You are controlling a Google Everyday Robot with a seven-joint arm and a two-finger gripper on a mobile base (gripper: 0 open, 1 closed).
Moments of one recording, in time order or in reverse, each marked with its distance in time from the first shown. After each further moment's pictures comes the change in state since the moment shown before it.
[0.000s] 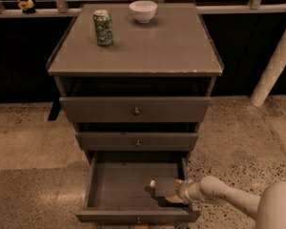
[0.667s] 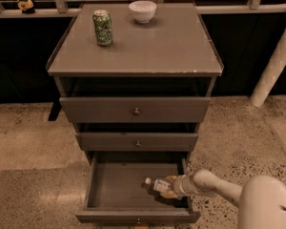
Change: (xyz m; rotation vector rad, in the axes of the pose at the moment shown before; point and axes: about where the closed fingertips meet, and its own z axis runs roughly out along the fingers) arm -0.017 -0.012 0.036 -0.057 -0.013 -0.013
